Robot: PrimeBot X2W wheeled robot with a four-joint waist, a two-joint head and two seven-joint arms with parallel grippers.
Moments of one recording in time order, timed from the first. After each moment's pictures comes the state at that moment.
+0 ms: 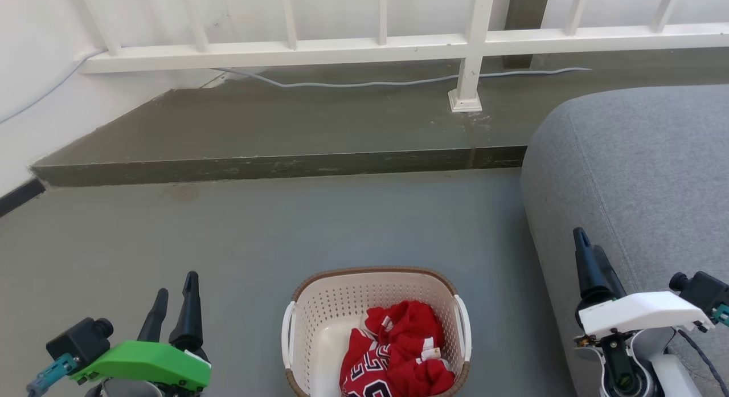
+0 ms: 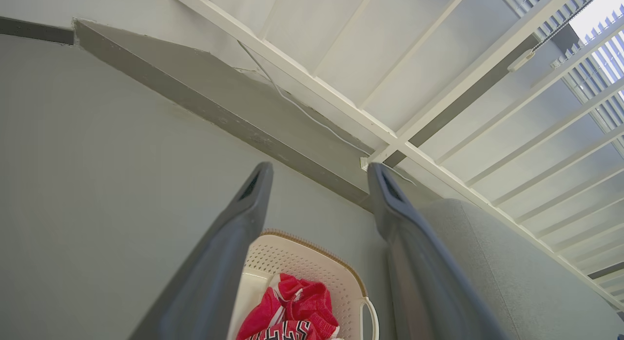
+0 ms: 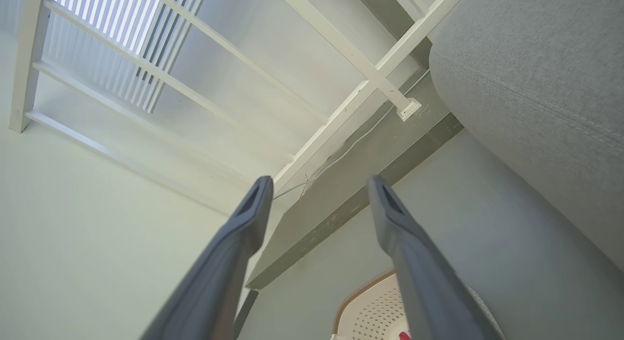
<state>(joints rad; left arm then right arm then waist) 0.04 0.07 -0.10 0.15 -0.83 -0.03 -0.08 0.03 -0.03 0.05 0.18 0.90 0.02 -0.09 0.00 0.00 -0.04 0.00</state>
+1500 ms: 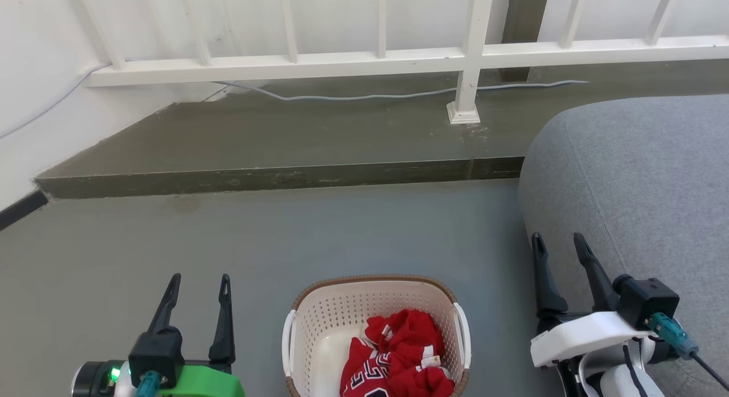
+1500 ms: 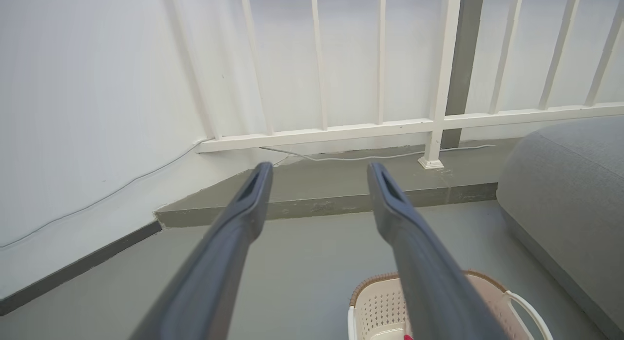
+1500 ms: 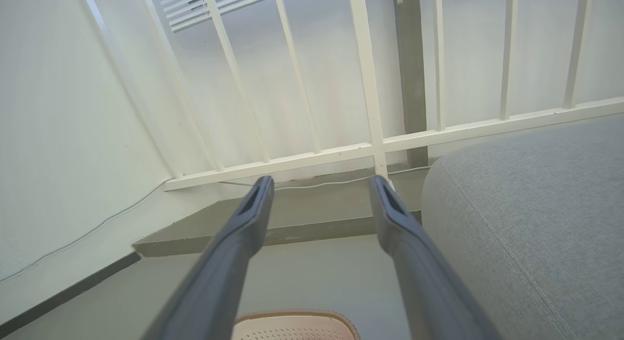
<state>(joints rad) 0.10 0.09 -0.21 0.05 -0.16 0.08 -0.24 0.09 -0.04 0.20 0.07 0.28 -0.08 -0.23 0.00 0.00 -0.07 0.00</state>
